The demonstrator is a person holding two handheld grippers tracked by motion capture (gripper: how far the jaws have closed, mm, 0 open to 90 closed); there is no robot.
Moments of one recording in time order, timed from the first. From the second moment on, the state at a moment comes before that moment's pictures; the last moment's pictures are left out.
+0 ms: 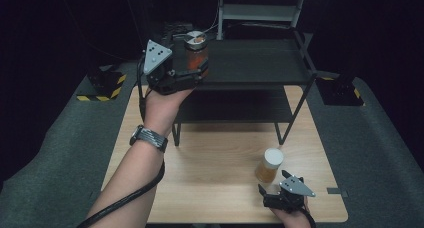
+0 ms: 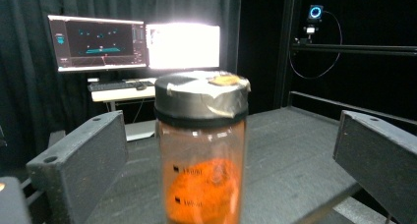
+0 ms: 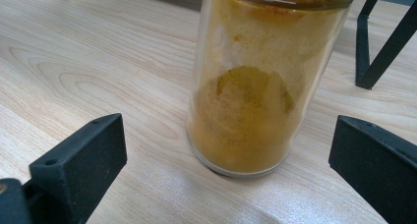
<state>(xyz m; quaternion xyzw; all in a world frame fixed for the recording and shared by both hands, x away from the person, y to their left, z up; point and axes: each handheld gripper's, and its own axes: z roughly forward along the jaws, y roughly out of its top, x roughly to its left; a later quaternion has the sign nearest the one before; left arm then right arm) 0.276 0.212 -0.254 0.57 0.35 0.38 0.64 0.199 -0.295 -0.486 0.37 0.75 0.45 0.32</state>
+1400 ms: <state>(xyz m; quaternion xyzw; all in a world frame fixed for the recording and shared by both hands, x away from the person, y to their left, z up) 0.213 0.235 -0.356 0.61 0.34 0.35 0.62 0.198 -0.291 -0.485 0.36 0.76 0.44 0.33</state>
